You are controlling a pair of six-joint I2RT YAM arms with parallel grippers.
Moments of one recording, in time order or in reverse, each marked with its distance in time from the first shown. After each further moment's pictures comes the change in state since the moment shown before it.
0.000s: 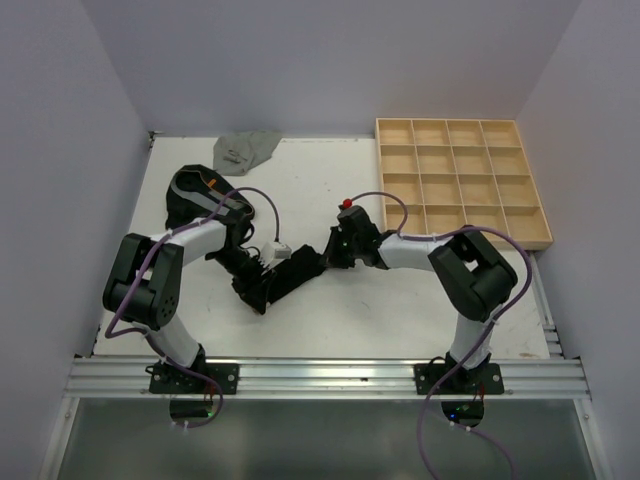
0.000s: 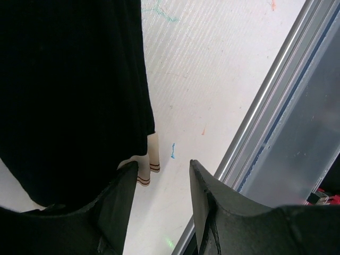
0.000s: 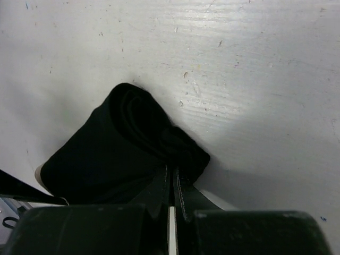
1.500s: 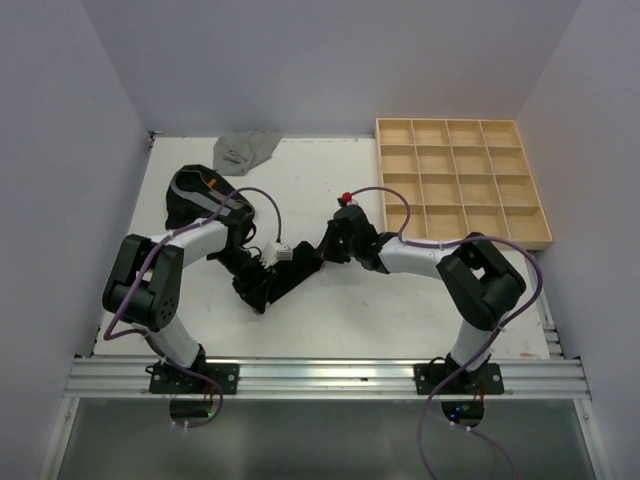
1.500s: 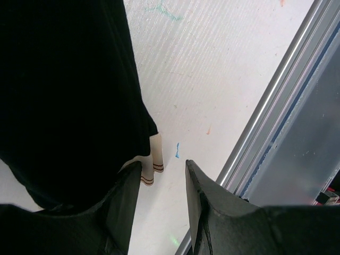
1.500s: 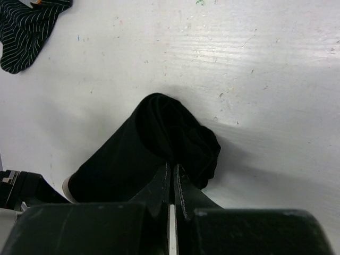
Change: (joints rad) left arm -0.018 -0.008 0.000 0.009 -0.029 -0.001; right arm 0.053 -0.056 -0.004 0.066 0.122 0.025
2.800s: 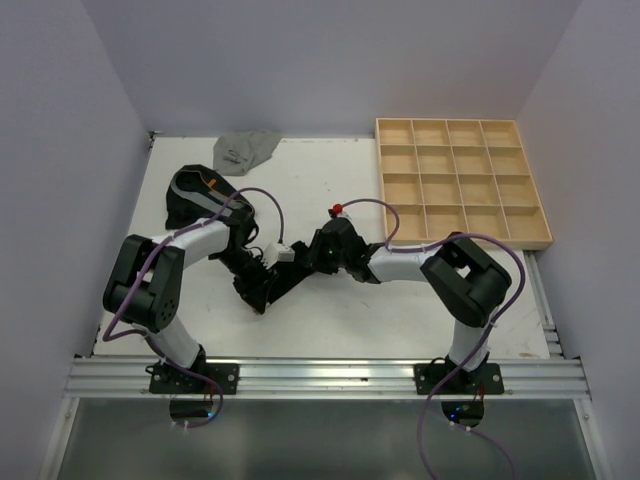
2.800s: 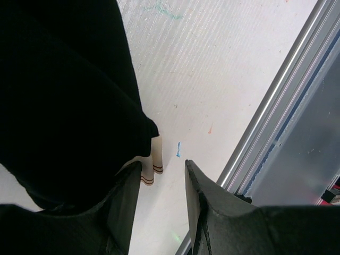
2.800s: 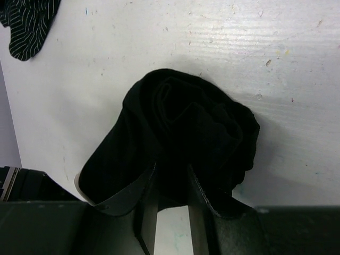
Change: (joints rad) left arm -0.019 -0.005 0.011 -0.004 -0.022 -0.002; right arm 0.079 0.068 -0.028 0.119 0.010 0.123
